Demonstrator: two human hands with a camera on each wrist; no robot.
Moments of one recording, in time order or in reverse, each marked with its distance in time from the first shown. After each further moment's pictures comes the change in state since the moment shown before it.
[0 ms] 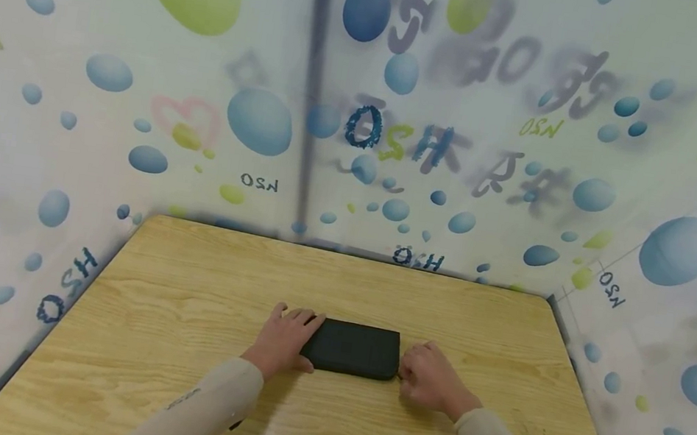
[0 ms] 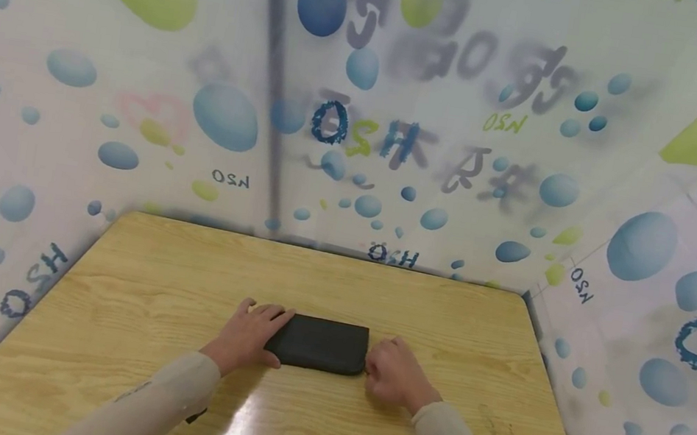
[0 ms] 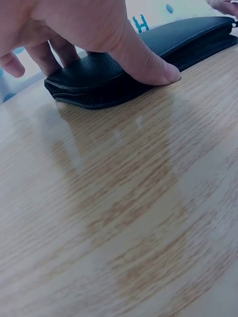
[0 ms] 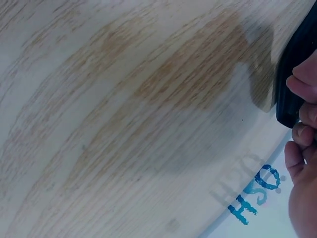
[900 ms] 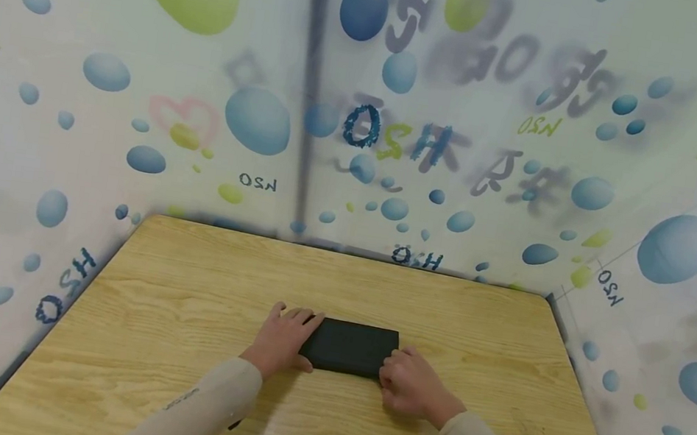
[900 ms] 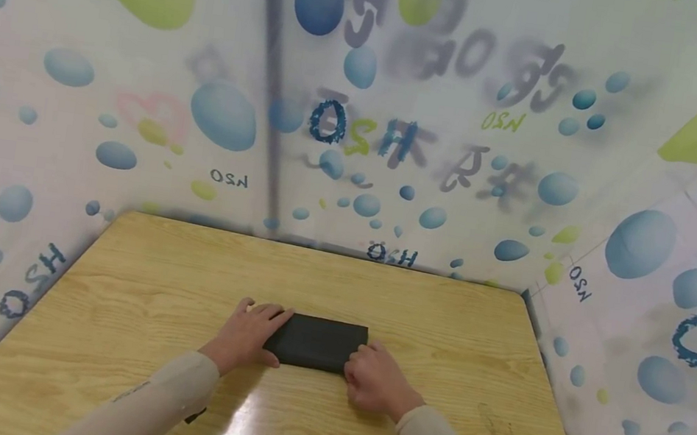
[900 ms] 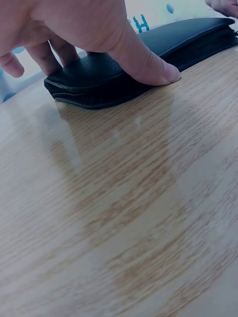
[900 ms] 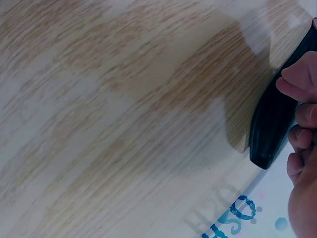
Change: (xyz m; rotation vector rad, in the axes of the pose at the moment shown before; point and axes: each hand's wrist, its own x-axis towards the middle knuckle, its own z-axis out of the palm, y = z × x) left_hand 0.000 0.001 -0.003 0.013 -0.023 -0.008; right_hand 0.011 -0.031 0.000 -0.097 -0.079 -0.114
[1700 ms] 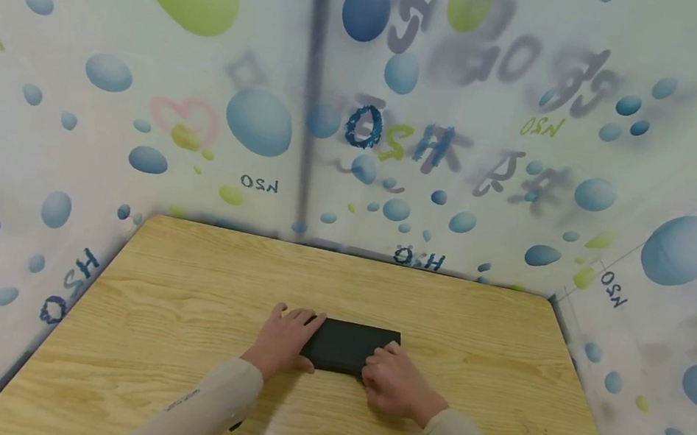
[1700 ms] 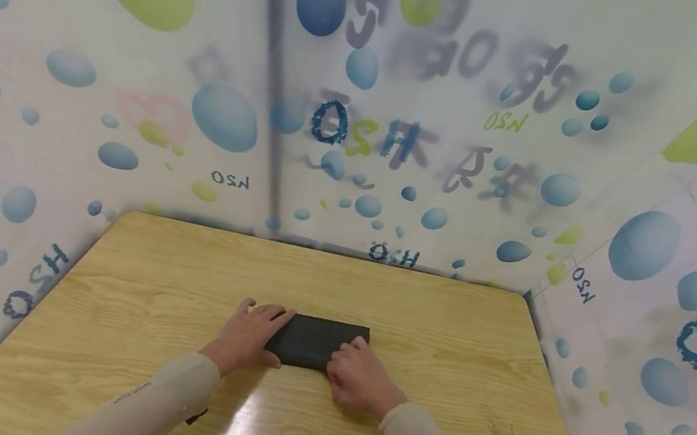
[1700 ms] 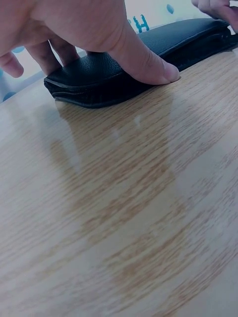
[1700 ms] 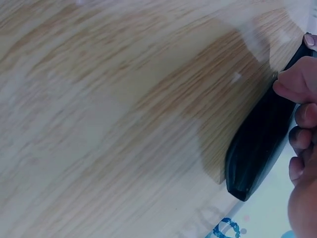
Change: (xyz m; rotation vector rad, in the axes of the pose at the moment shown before) left_hand -0.001 -0.001 -0.001 -0.024 0.012 0.002; right_hand 0.022 -0.016 0.005 -0.033 0.025 -0.065
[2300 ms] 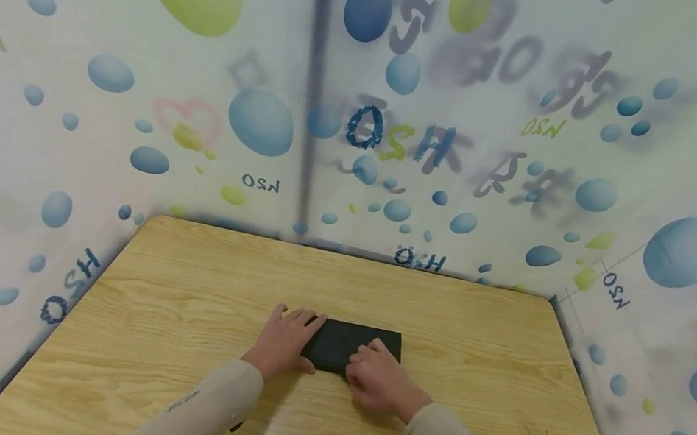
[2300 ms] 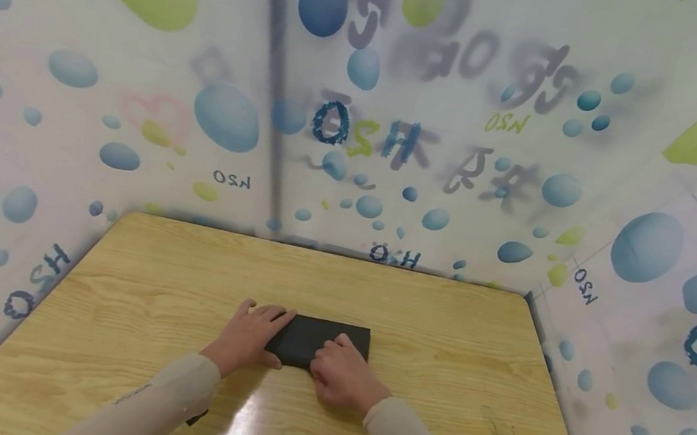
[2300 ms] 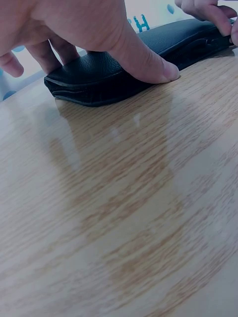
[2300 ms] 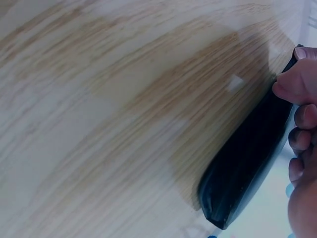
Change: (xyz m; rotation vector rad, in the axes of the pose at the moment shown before) left_hand 0.000 0.000 0.005 0.044 -0.001 -0.015; right_hand 0.025 -0.016 0.003 0.024 -0.074 0.013
